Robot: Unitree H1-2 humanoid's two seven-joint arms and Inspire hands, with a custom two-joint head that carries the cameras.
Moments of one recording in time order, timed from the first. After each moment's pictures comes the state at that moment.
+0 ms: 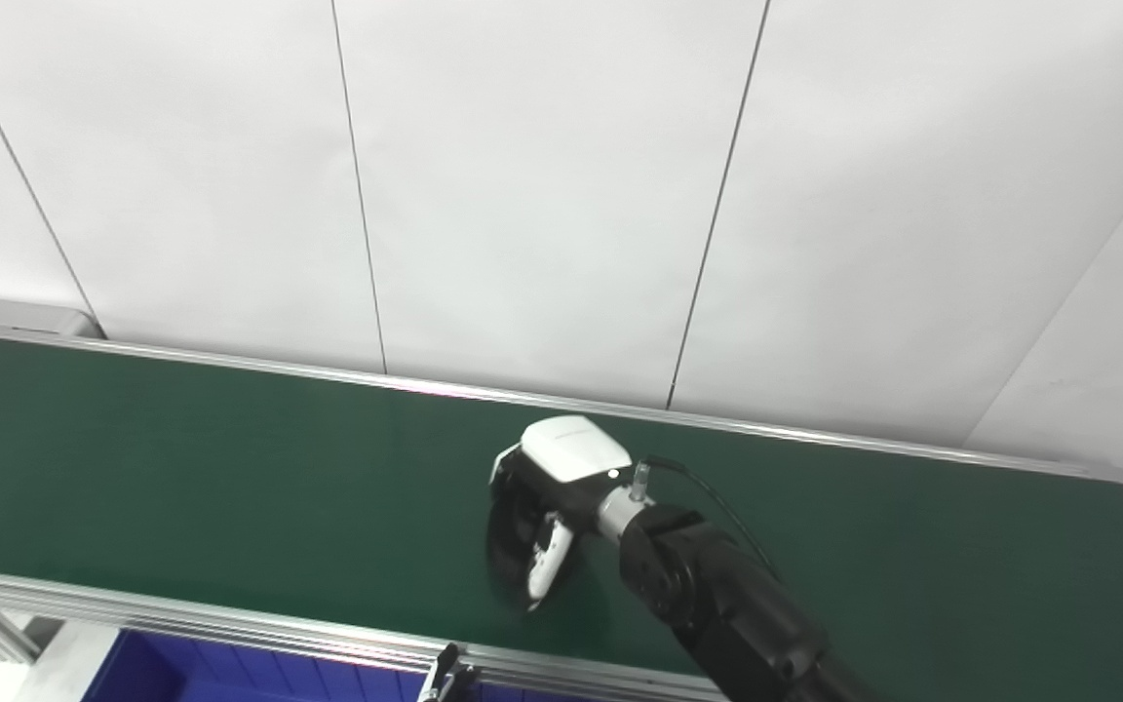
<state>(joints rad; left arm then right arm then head) 0.36 -0.07 -0.27 0.12 0.10 -0.30 0.01 -0.63 -0.15 0.65 0.34 -0.85 0.13 0.26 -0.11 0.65</state>
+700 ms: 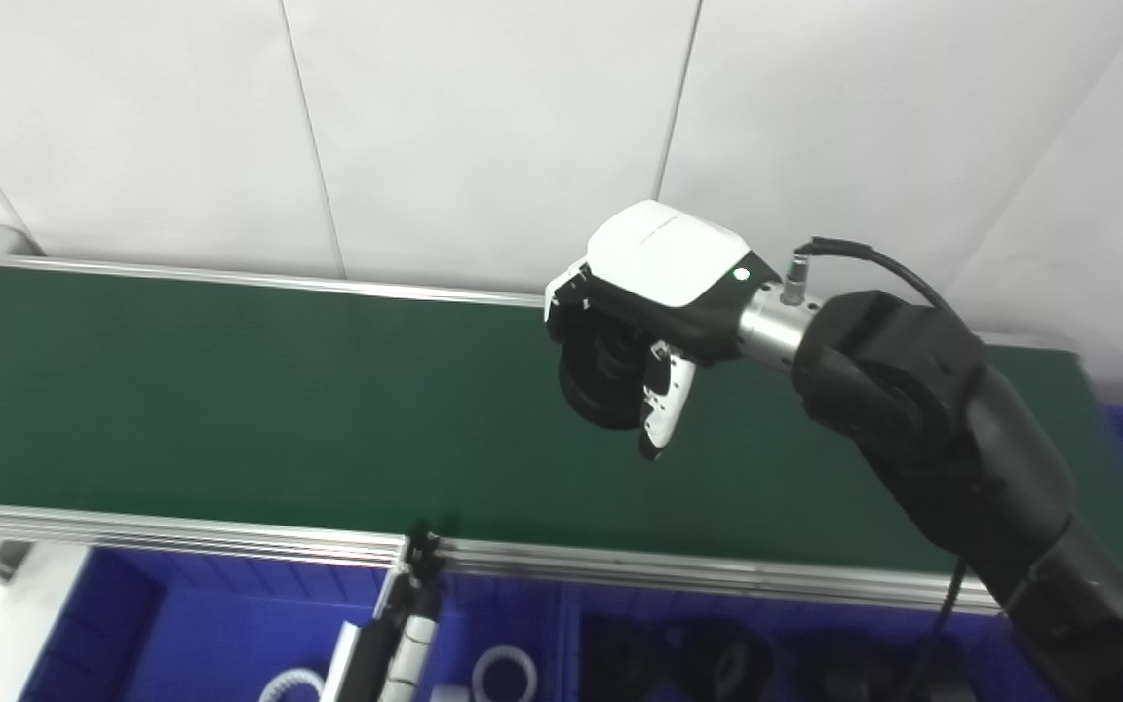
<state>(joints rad) 0.41 -0.07 -0.27 -0.12 -0.04 -0.14 -0.06 -0.60 -0.54 0.41 -0.55 -0.77 0.15 0.88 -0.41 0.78</state>
